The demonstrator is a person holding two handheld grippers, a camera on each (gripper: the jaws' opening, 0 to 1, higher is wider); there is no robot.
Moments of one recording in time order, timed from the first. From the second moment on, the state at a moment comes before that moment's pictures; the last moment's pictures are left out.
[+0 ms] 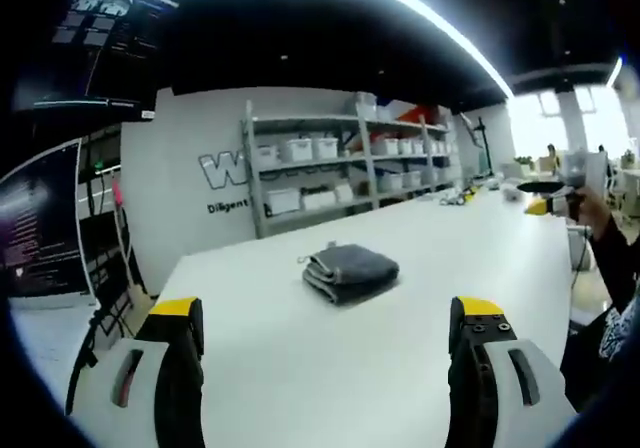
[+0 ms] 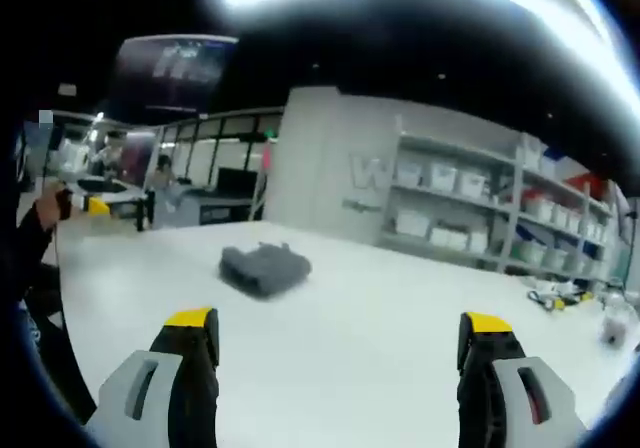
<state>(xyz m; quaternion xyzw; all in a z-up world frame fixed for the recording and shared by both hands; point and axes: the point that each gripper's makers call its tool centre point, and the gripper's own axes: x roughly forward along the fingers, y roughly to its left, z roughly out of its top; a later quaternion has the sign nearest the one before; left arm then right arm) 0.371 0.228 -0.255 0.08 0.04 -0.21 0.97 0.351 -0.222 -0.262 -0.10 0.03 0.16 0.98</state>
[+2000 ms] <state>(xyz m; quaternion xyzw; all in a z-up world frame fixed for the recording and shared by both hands) 0.435 0.192 -0.139 0.14 0.00 -0.24 0.96 0.407 -0.194 -0.140 -0.18 -0.01 0.18 0.97</state>
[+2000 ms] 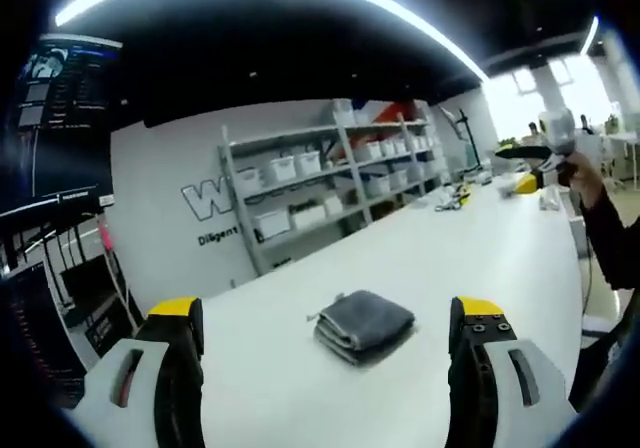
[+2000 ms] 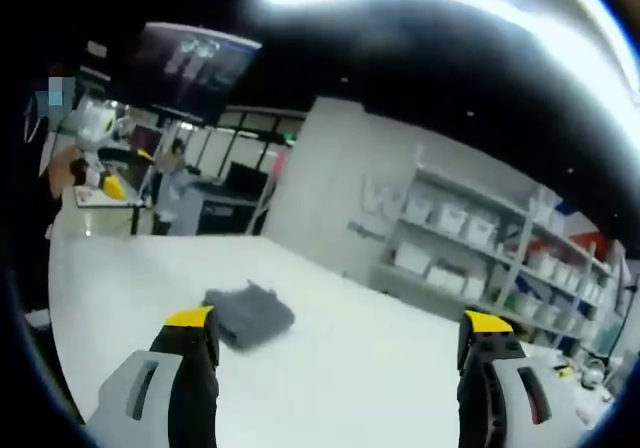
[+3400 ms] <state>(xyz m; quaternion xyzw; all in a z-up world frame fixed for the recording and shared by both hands) 0.563 0.193 -0.140 0.10 0.00 -0.24 0.96 0.540 -0.194 -0.122 -0.16 -0.01 0.19 0.97</state>
